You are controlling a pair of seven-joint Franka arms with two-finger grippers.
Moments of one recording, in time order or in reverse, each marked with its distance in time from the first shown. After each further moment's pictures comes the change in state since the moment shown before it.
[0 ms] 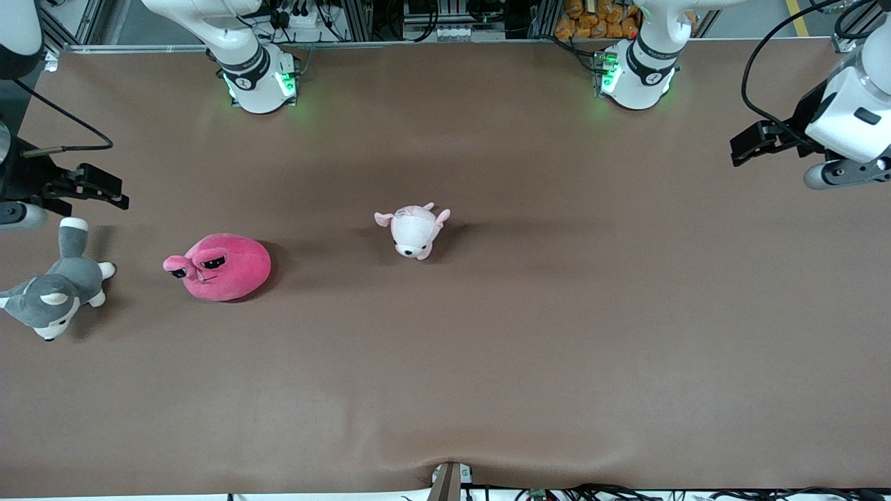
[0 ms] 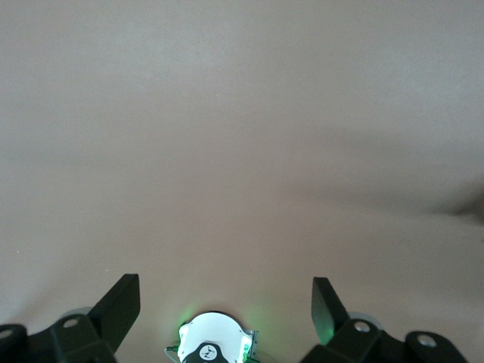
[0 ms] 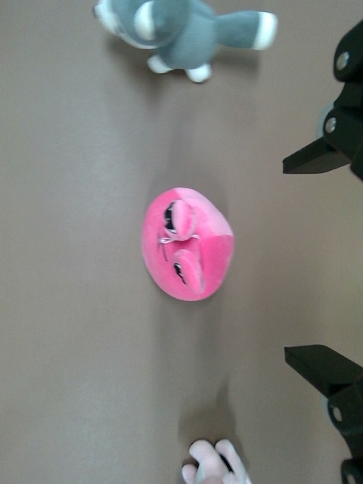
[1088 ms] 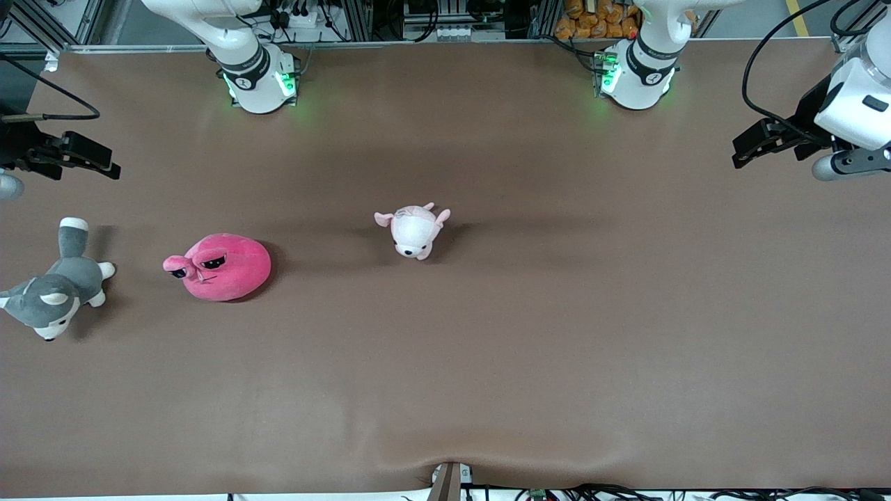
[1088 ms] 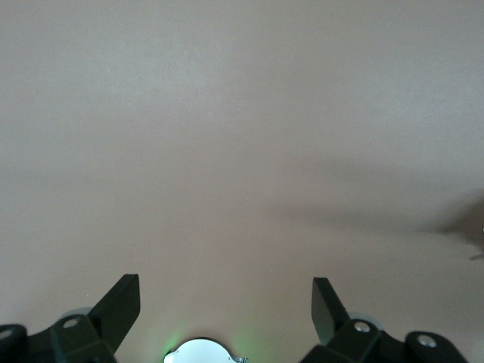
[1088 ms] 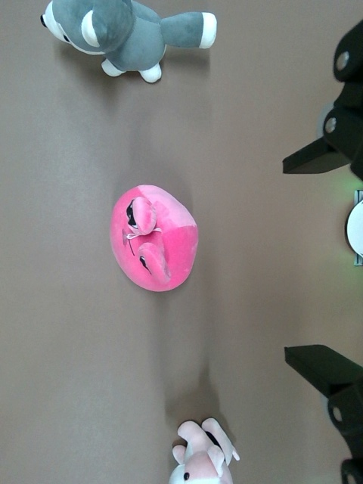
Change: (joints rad) left arm 0.014 -0.102 0.019 -0.172 -0.046 0.160 0.008; right arm 0.001 -0.026 0.013 0.048 0.003 -0.112 0.069
